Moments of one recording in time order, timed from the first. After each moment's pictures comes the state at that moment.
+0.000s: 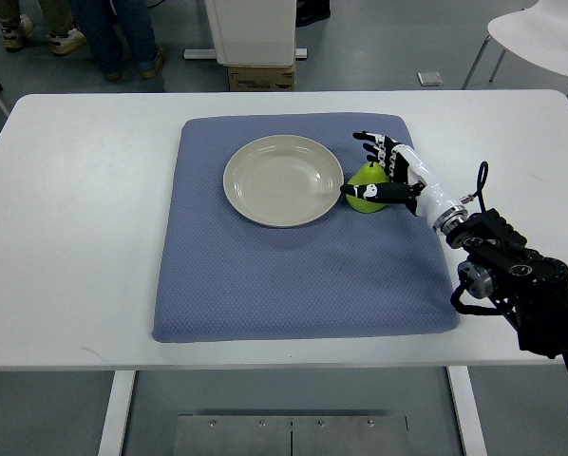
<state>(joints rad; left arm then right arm) -0.01 0.00 -0.11 -0.25 -0.10 0.11 -0.47 0.85 -0.05 0.31 0.41 -0.45 0.13 0.61</state>
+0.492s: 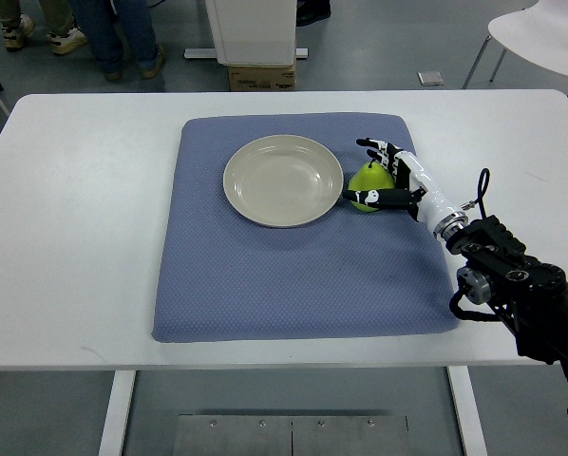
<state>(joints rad) -0.01 0.00 -0.11 -0.25 -0.10 0.11 -0.47 0.83 -0.04 0.31 0.40 -0.45 0.11 0.61</state>
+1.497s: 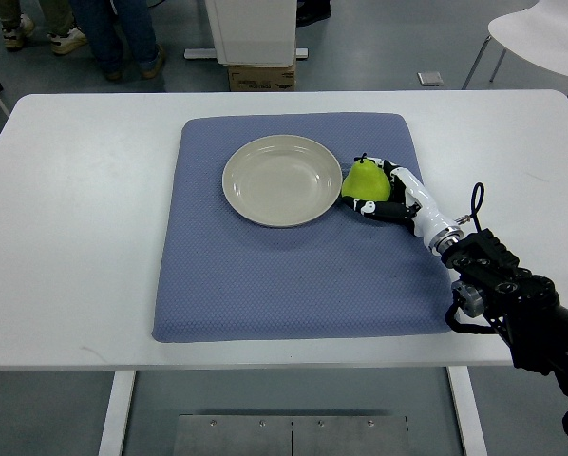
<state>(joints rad) -0.01 0.00 -0.11 -0.25 -0.10 0.11 -0.47 0.82 -0.01 0.26 0.35 -0.45 0.08 0.61</state>
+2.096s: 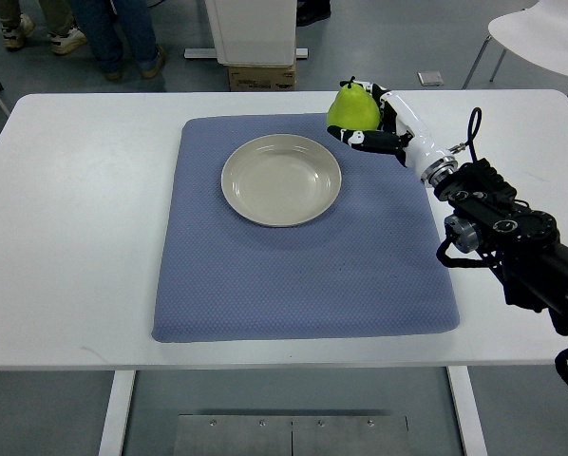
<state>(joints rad) -0.01 0.00 -0.11 -0.25 -0.10 0.11 -0.47 1.02 0.00 0.26 0.36 -0.44 0.08 0.59</state>
